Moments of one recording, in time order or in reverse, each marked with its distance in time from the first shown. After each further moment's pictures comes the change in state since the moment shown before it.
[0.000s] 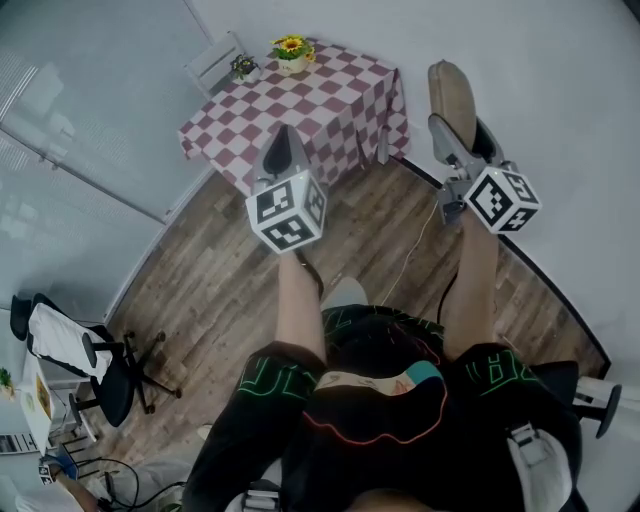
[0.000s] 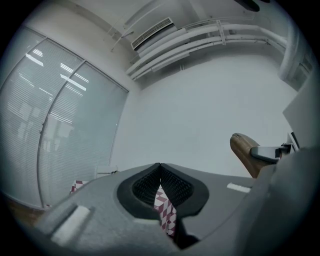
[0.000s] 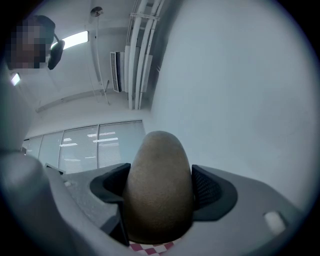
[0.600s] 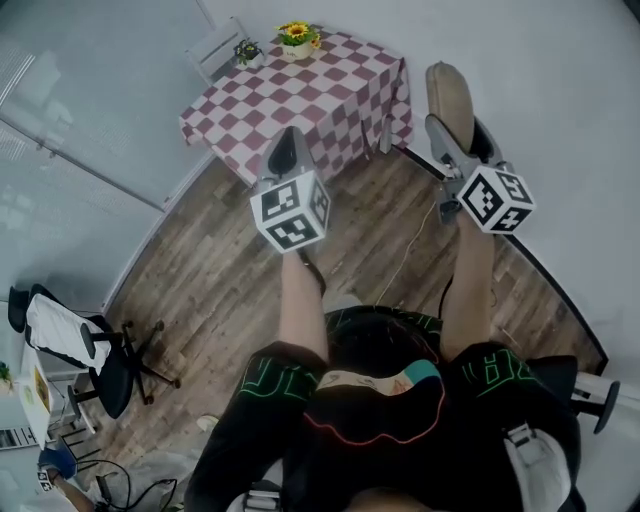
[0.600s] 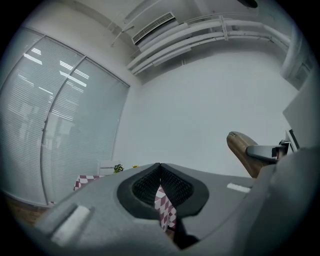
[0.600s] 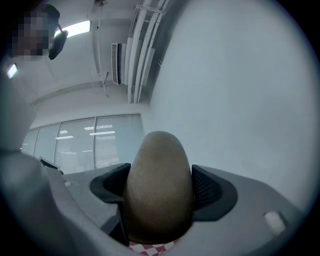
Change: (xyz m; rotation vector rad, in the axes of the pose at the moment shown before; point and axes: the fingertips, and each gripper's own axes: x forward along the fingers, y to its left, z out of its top) left arm -0.015 0.016 -0.023 -0.001 0.055 0.005; right arm 0.002 0.016 -0.029 -0.041 0.051 -0.047
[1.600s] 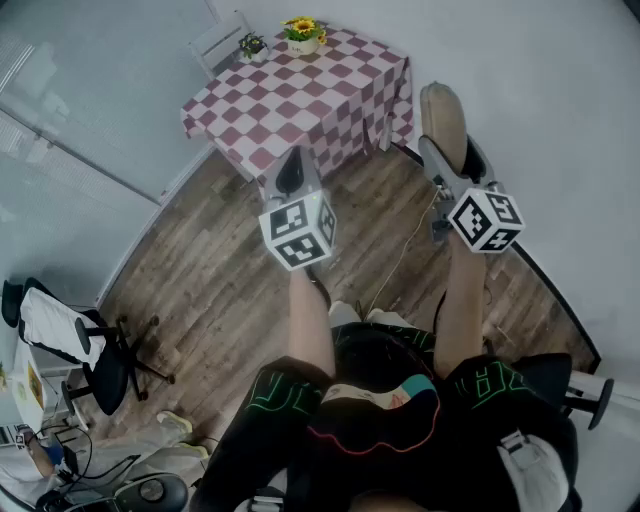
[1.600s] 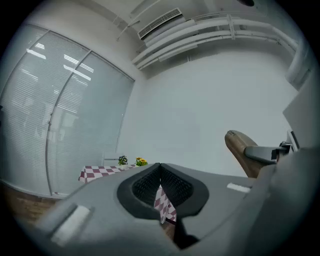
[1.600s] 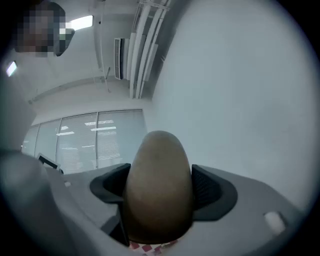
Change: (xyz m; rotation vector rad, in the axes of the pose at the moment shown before) left arm -0.041 0.016 -0.029 -0.047 0.078 0.012; right arm -0.024 0.040 -0.033 -0.007 0.054 -0.016
